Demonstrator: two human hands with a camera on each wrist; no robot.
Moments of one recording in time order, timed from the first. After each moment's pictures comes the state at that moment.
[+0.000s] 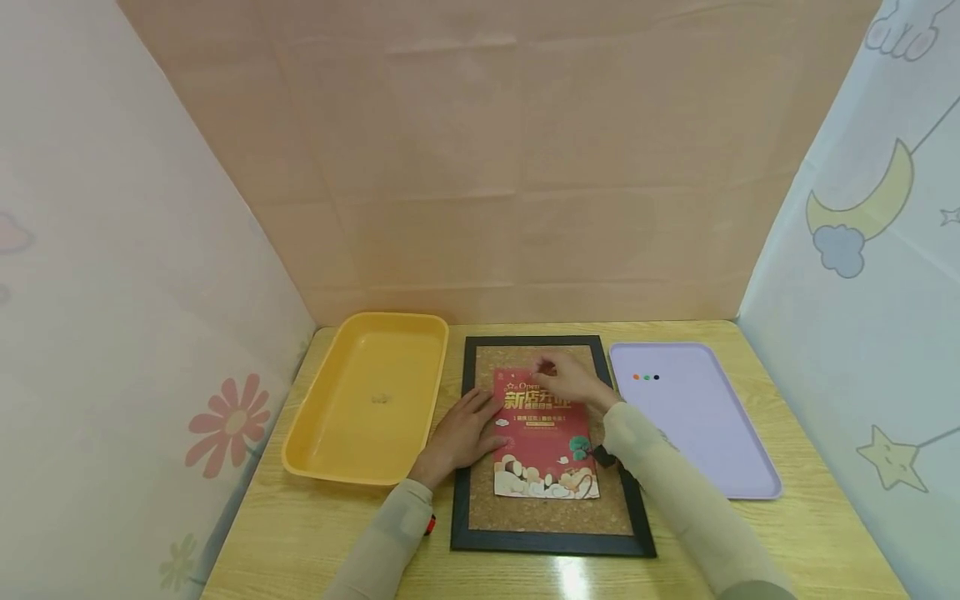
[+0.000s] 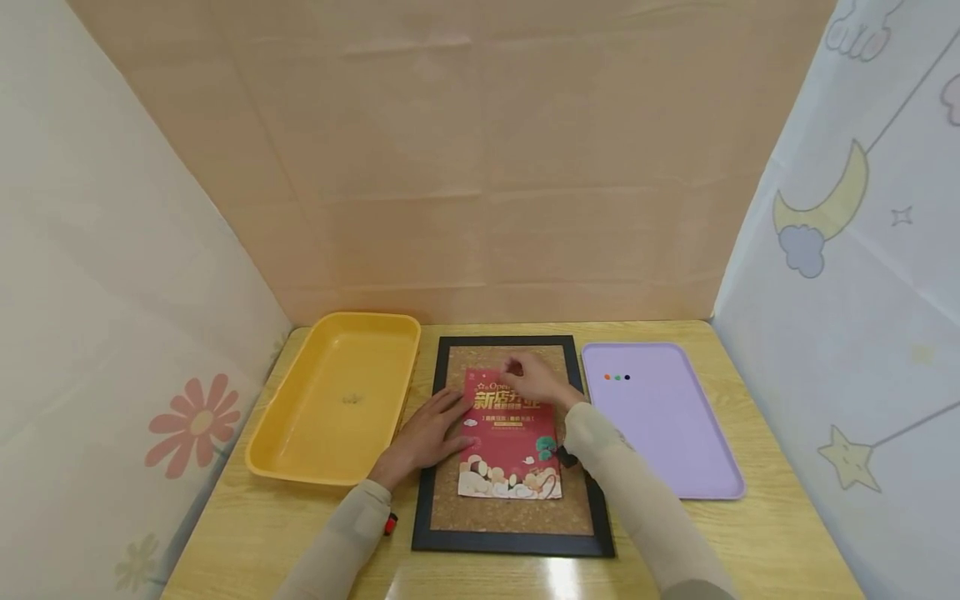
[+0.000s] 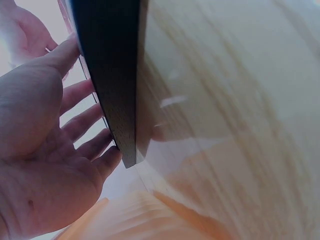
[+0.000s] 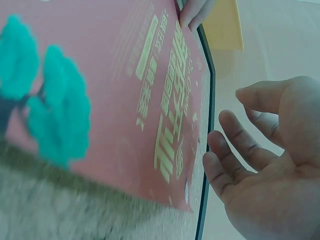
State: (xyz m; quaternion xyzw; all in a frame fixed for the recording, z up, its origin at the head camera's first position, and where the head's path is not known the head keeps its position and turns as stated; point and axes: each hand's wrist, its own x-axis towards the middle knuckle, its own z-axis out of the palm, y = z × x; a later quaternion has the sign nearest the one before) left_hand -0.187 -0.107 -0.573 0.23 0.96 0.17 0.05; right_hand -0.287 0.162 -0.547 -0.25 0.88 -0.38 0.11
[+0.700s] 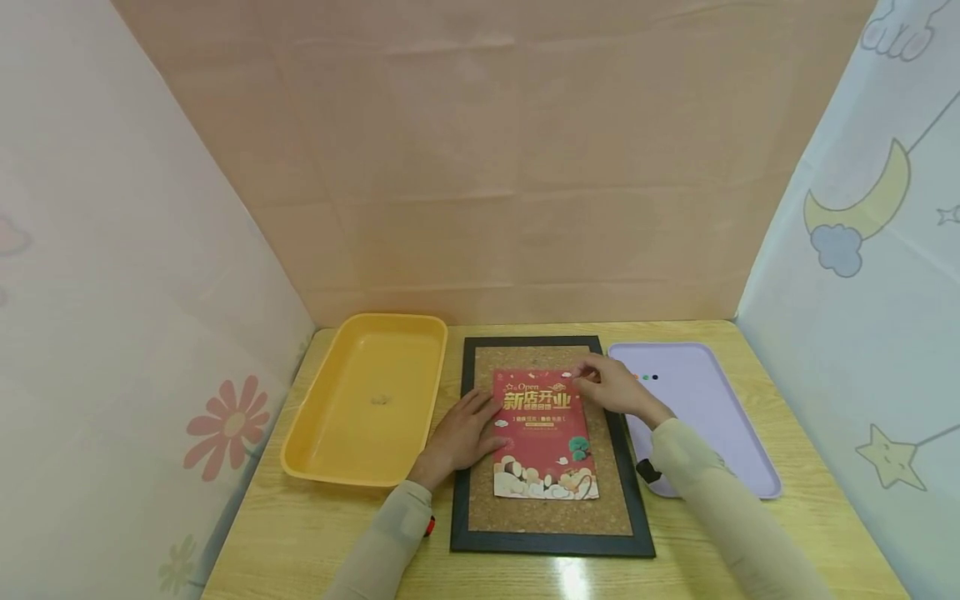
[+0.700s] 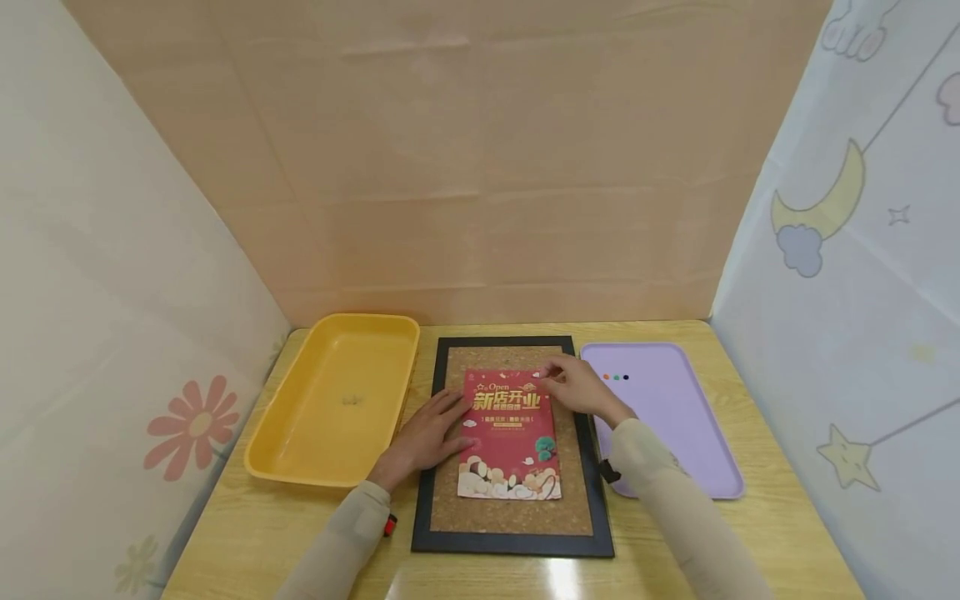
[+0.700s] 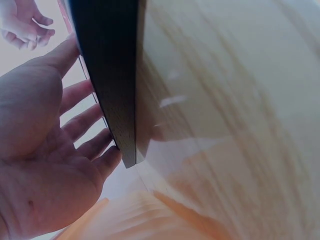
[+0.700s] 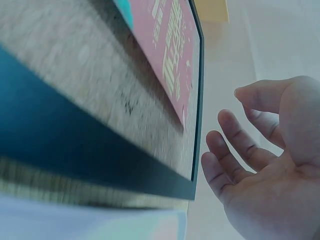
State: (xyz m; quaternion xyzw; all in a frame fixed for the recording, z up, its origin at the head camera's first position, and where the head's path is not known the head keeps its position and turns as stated) left_hand -0.186 -0.107 -0.574 0.22 0.96 0.18 0.06; right_hand -0.263 0.232 -0.538 -0.21 0.90 -0.38 0.08
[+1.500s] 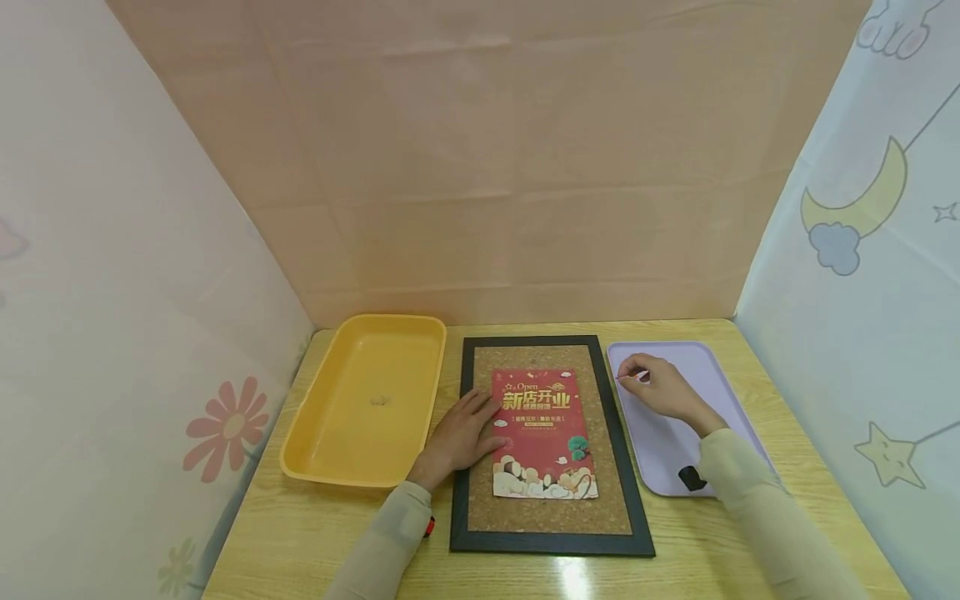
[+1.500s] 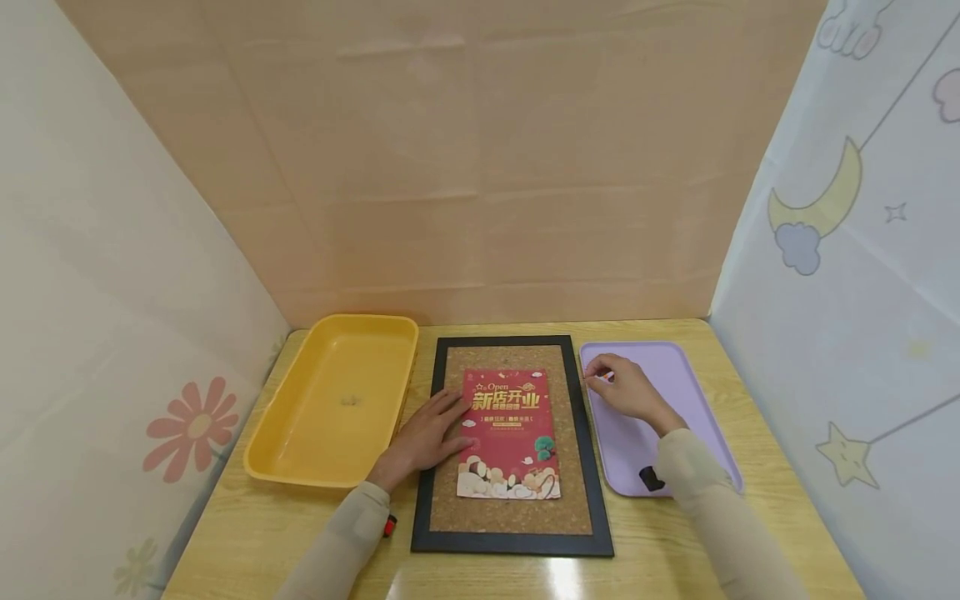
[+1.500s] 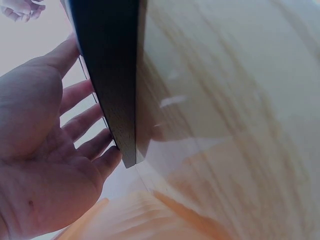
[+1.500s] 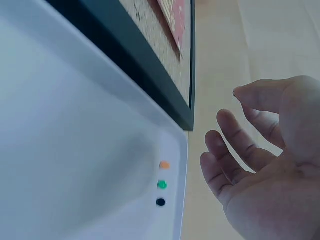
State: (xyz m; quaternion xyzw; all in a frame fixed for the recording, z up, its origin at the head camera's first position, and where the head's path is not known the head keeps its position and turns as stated) left_hand -0.184 -0.107 -0.572 0.22 0.96 0.19 0.06; right_hand -0.253 0.301 -0.533 -0.17 0.92 -0.34 0.01
